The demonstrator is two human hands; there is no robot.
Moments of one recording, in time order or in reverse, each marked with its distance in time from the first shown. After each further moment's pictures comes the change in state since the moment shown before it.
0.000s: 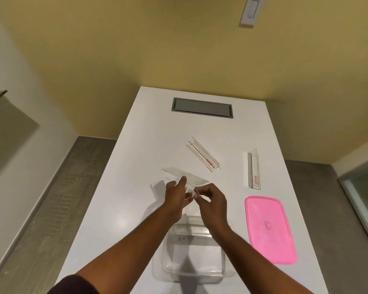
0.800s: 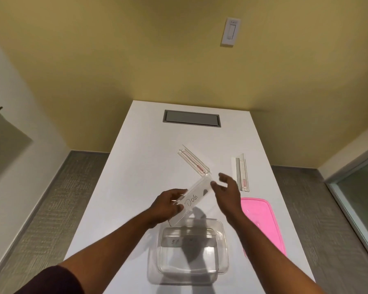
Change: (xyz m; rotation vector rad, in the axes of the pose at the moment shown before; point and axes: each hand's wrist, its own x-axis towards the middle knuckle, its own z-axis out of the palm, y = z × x) left_hand -0.028 0.002 -0.040 0.836 -0.350 0.303; right_hand 0.029 -0.009 -0.068 -0.102 0.102 0.088
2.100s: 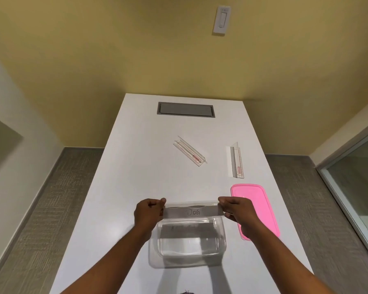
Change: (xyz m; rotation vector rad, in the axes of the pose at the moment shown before) left_hand -0.039 -0.053 0.015 -0.406 0.488 -0.254; right_hand -0.051 0.052 -0.058 0.173 -0.157 0.391
